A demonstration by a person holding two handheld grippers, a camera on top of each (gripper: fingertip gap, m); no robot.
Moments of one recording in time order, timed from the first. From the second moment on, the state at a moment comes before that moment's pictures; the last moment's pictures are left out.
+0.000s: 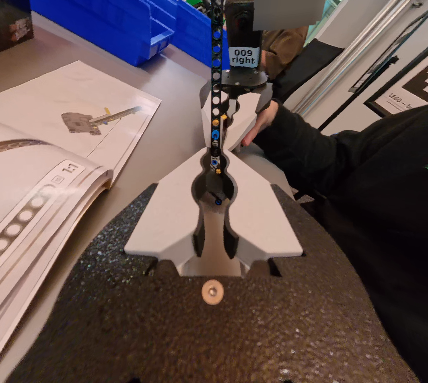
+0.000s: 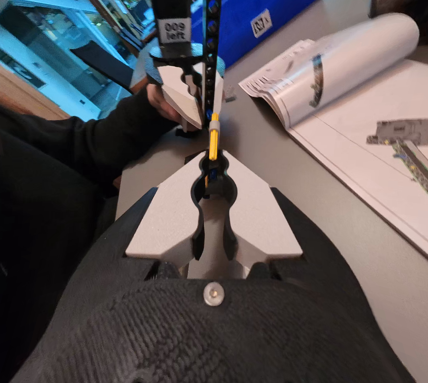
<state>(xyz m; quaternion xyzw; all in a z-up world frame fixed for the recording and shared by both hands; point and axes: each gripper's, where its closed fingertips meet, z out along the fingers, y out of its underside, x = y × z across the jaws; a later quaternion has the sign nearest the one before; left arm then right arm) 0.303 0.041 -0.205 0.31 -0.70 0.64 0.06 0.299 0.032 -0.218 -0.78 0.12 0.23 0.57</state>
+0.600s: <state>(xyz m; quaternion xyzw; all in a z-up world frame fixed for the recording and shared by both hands) 0.288 0.035 -0.174 0.24 -0.70 0.67 0.03 0.290 0.029 -0.173 -0.68 0.02 0.27 0.68</state>
